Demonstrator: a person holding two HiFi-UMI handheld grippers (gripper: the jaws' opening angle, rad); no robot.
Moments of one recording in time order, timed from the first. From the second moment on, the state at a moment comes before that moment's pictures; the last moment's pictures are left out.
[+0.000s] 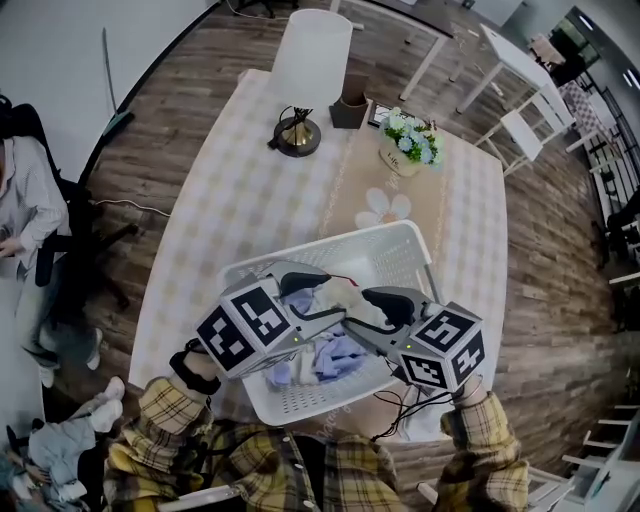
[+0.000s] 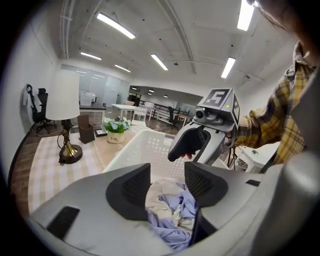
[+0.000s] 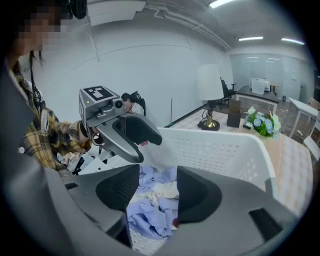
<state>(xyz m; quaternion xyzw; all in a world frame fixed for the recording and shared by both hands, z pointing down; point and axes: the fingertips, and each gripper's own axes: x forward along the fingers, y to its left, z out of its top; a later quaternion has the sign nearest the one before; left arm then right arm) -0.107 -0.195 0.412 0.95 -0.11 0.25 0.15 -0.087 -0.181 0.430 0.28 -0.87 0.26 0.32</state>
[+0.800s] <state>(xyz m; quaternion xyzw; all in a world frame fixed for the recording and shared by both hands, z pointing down) -0.092 -0.180 0.551 0.86 0.00 0.49 0.11 -0.091 -0.147 0.537 0.10 -0.81 0.27 0.51</state>
